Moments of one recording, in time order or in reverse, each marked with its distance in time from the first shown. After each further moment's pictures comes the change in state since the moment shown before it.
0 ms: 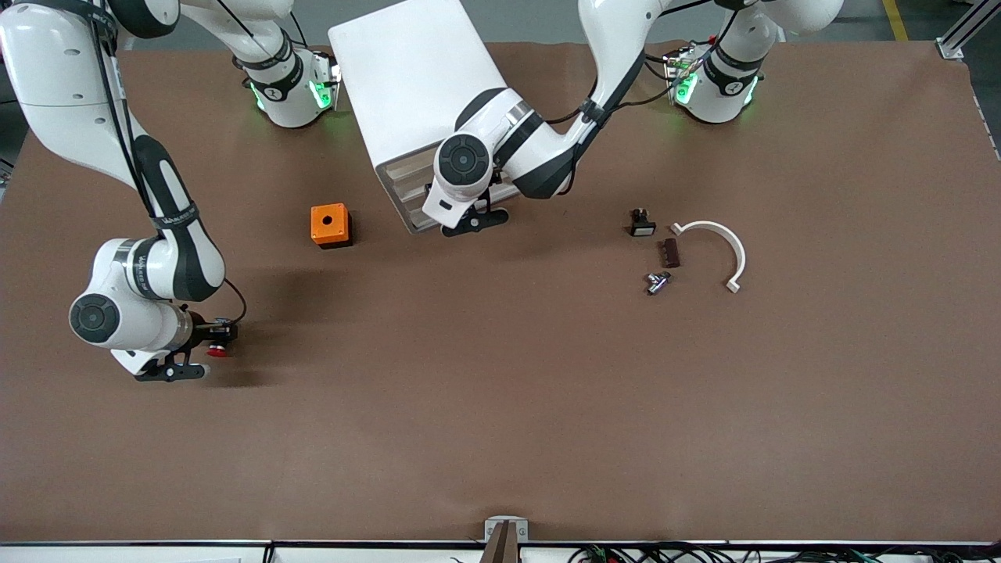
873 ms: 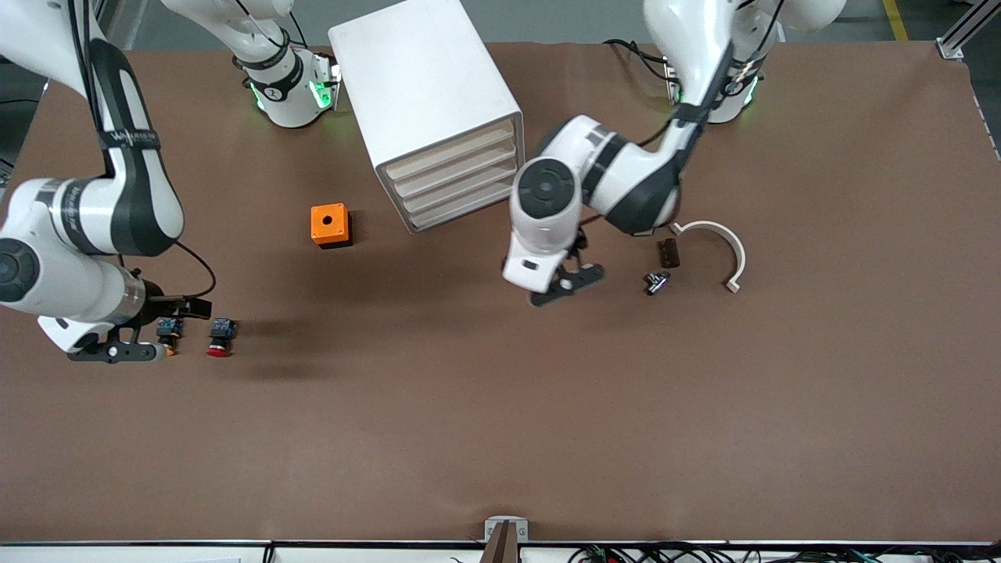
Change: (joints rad) left arm 0.214 -0.129 0.132 0.013 0.379 -0.027 0.016; right arm 0.040 -0.321 0.030 0.045 0.017 -0.337 0.079
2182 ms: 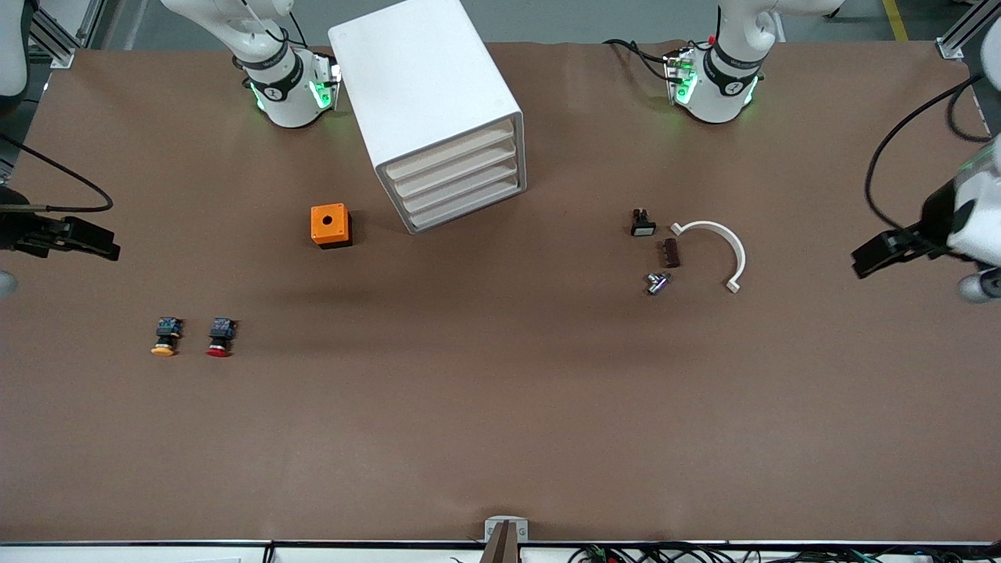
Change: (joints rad) left arm 0.572 -0.409 -0.006 0.004 0.127 -0.299 0.760; right arm 0.004 -0.098 -0.001 0.409 0.056 -0.467 0.000
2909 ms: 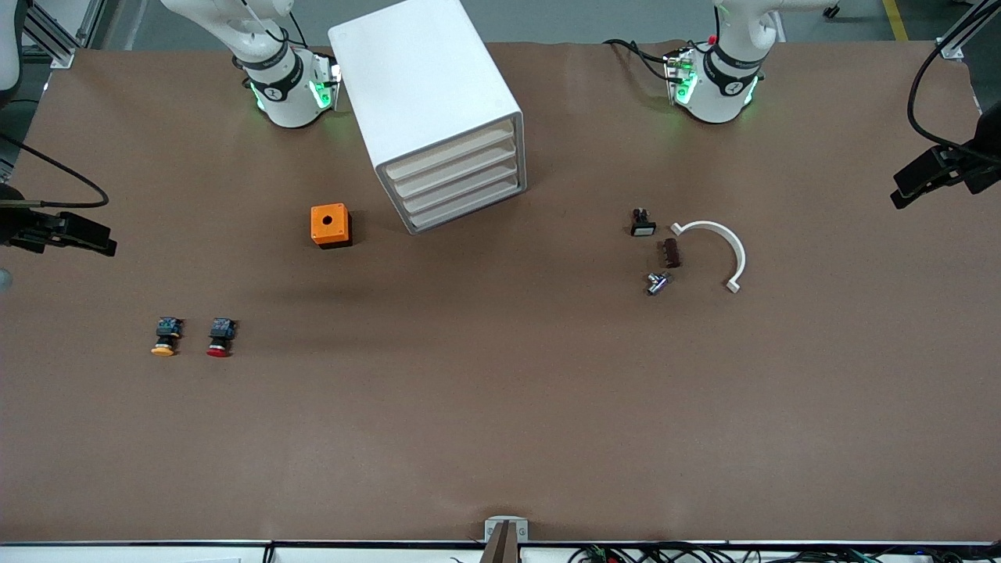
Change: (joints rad) left arm 0.155 -0.191 -0.141 -0.144 -0.007 -0.035 0.067; right arm 0.000 0.001 0.001 0.022 0.000 -0.026 -0.004
